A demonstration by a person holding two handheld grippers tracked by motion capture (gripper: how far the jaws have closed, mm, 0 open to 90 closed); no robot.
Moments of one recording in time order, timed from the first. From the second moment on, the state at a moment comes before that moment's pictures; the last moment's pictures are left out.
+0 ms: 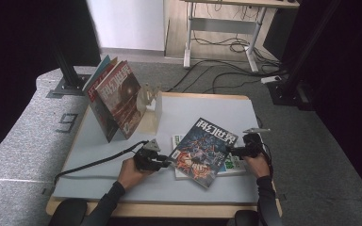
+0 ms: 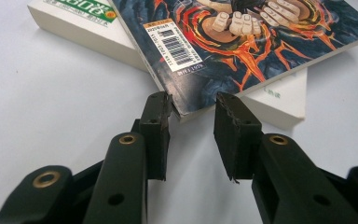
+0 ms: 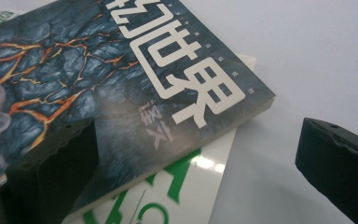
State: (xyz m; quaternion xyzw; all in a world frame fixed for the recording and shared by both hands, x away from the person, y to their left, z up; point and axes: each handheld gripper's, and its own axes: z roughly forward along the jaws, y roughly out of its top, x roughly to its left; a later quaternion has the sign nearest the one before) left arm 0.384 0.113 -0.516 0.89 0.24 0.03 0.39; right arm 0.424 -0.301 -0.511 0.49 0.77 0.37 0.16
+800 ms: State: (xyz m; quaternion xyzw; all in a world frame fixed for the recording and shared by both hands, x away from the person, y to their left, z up) left arm 0.393 0.101 -0.519 0.88 0.24 0.04 0.40; right arm 0.466 -0.305 -0.519 0.53 0.76 0.37 0.10
